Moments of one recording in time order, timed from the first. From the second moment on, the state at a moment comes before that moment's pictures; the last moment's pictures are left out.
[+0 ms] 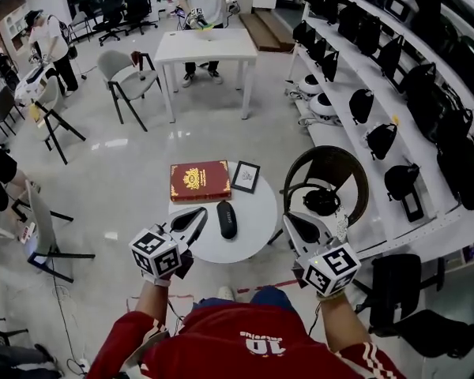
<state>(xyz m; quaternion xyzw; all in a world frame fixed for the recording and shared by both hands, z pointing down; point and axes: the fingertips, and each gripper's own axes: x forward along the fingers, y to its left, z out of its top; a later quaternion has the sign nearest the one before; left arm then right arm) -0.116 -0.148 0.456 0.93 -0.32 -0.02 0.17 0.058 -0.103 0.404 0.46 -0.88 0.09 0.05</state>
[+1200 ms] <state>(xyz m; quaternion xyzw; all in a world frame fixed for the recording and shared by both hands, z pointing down) -0.102 -0.216 0.445 0.93 -0.32 -0.01 0.15 0.055 -0.172 0.413 0.43 -0.90 0.10 0.05</state>
